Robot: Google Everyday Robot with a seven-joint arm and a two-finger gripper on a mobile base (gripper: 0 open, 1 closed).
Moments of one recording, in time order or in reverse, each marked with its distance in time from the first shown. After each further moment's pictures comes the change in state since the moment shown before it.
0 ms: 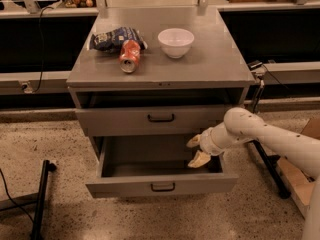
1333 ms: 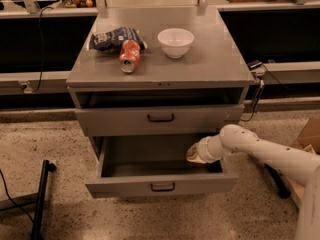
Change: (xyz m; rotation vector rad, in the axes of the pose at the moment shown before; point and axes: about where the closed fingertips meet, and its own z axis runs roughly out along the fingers) arm 0.037 -0.015 0.049 0.145 0.026 -0.064
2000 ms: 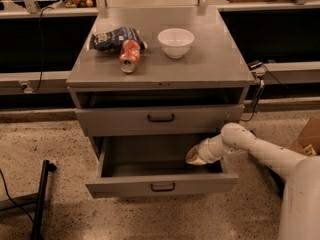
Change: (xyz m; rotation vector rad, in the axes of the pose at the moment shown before) arm 0.020 0.003 0.029 -0.090 -0.067 0.047
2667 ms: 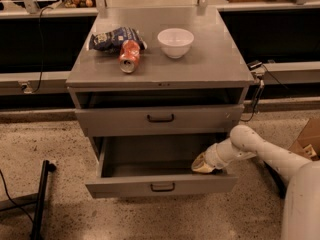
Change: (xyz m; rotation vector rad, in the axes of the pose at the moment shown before) arm 0.021 0.032 -0.009 -0.133 -0.056 0.145
